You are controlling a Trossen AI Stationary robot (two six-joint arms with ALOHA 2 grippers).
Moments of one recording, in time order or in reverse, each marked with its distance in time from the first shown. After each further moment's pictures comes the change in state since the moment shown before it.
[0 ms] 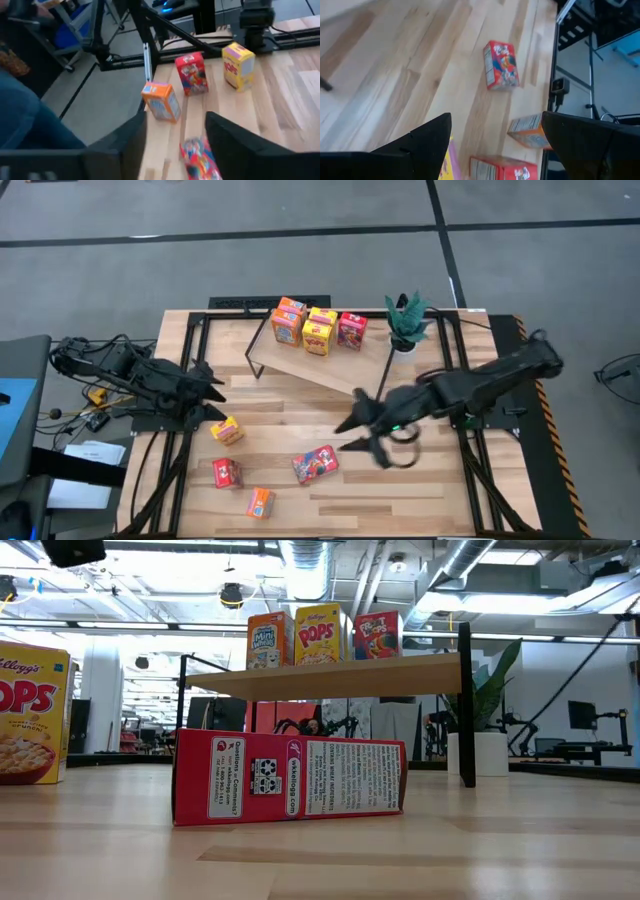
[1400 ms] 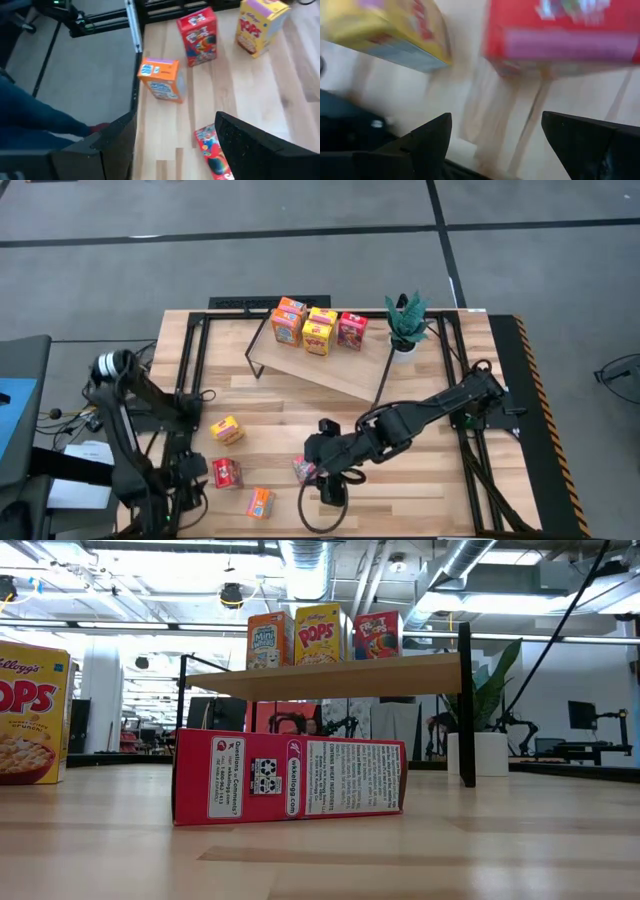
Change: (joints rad) left arm -0.961 0.807 0.000 -0.163 -0.308 -0.887; right arm 0.109 0.523 0.730 -0.542 0.076 0.131
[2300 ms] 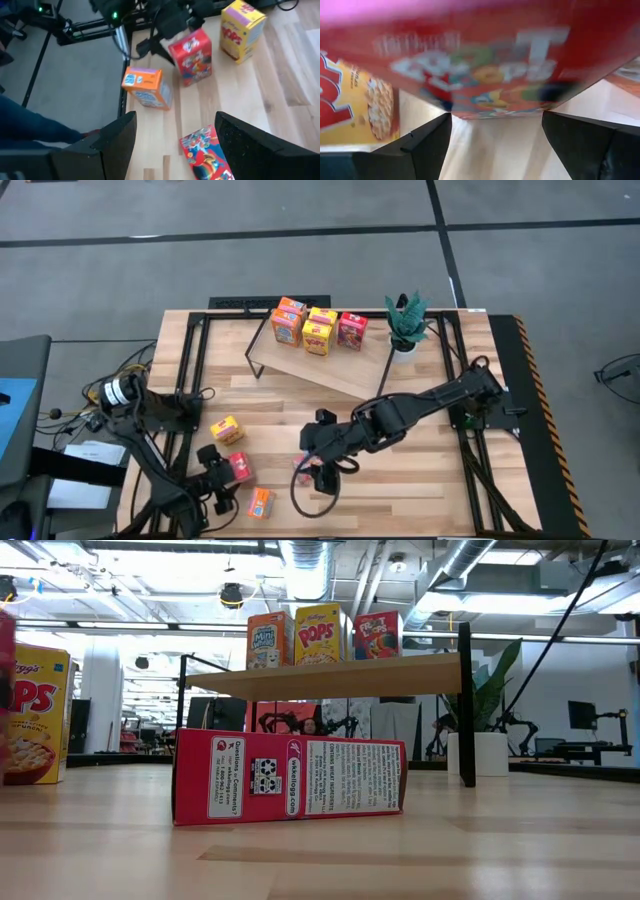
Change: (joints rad) left arm 0.145 0.220 -0.098 0.304 -0.271 0.112; right arm -0.057 0.000 0.000 0.012 0.009 -0.018
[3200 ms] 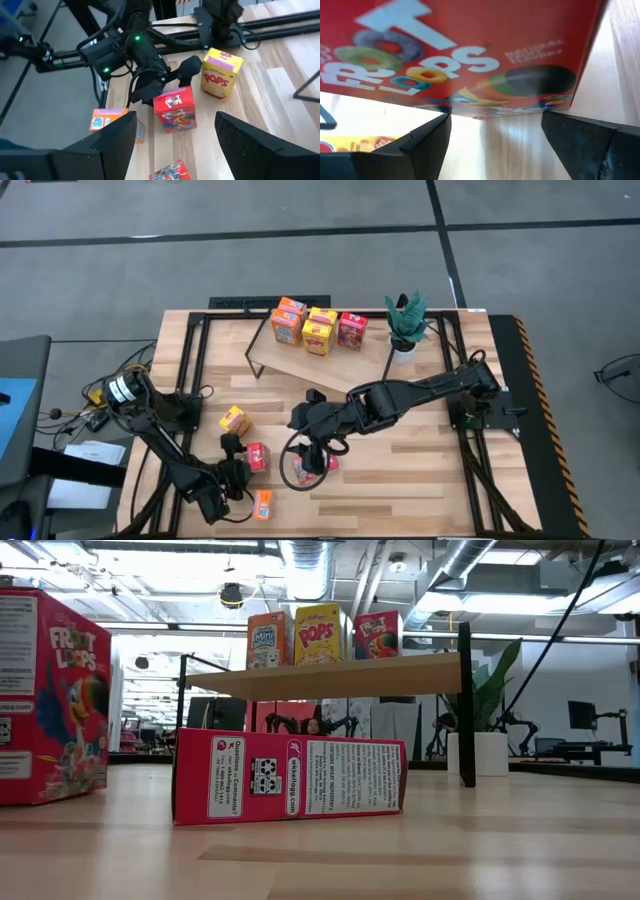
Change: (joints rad) left arm 0.161 -0.001 -0.133 0.314 -0.127 0.680; right arm -0.078 0.000 0.000 0.098 0.047 -0.127
